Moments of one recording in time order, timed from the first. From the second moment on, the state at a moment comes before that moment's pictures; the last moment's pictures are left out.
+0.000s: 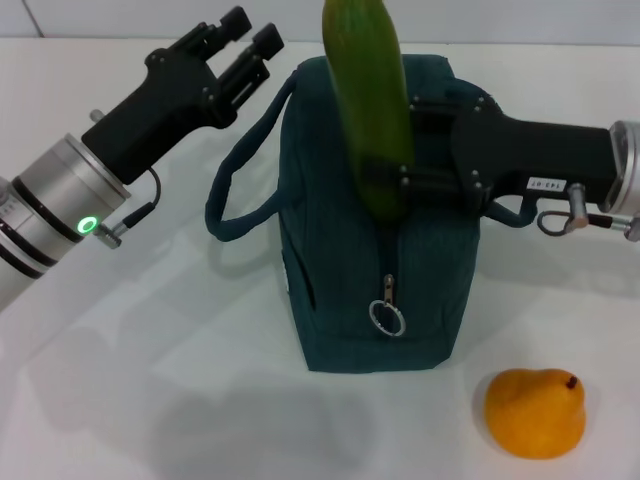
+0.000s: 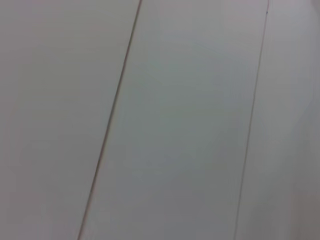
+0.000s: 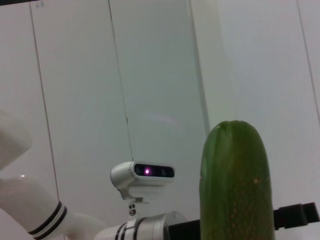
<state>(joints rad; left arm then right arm) -0.63 -2.09 2.83 -0.15 -0.92 1.61 -0.83 0.72 2.03 -1.15 -0.45 -1.38 -1.58 1.17</state>
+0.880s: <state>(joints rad) -0.53 -2.09 2.83 0.03 -1.14 1.62 -0.55 0.68 2.03 -1.19 -0.45 -1.28 -1.57 1.13</state>
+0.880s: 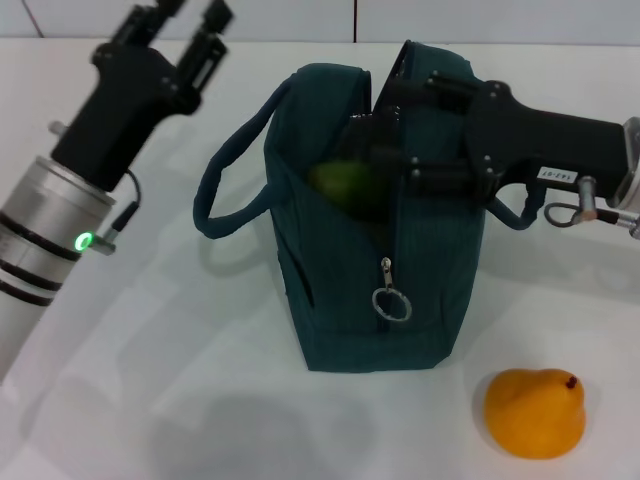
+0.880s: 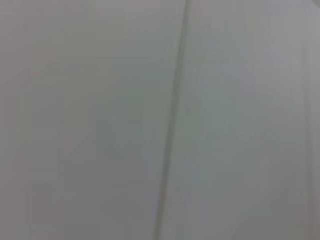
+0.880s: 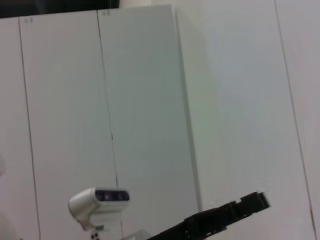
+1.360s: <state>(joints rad) -0.52 -2.08 2.84 0.09 -1.20 1.59 -0.60 0.60 2.02 -1.18 -0.55 -1.26 -1.57 1.14</state>
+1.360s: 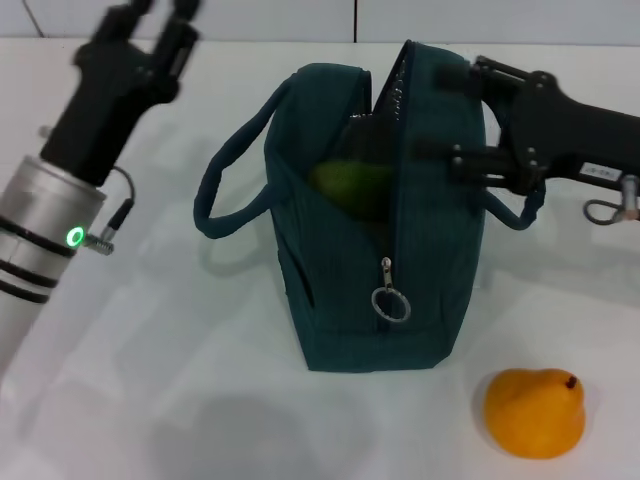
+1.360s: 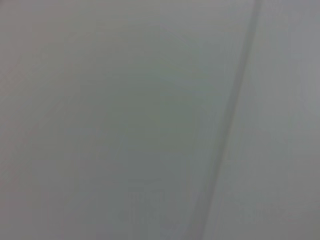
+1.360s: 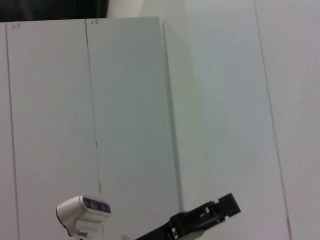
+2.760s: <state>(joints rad) -0.78 -2.05 2.84 -0.49 -0.48 1.79 -1.51 0.46 2.01 -1.11 -0.66 -1.27 -1.59 1.15</state>
